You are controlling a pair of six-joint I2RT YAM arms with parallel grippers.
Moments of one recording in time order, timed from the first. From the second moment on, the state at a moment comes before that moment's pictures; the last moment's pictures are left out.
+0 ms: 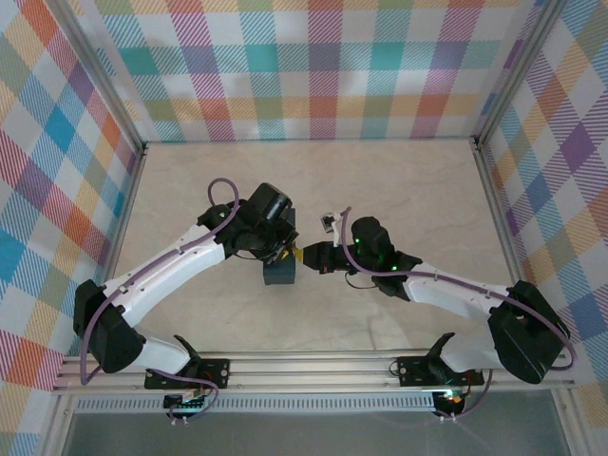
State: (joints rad) left arm -0.74 1.41 1.29 -0.88 0.03 -1.58; right arm 0.79 1.31 0.68 0.28 -0.49 0.78
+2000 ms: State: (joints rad) left arm -0.65 1.42 1.27 -0.93 0.12 -1.52; right arm 1.04 1.32 0.63 0.44 -0.04 -0.79
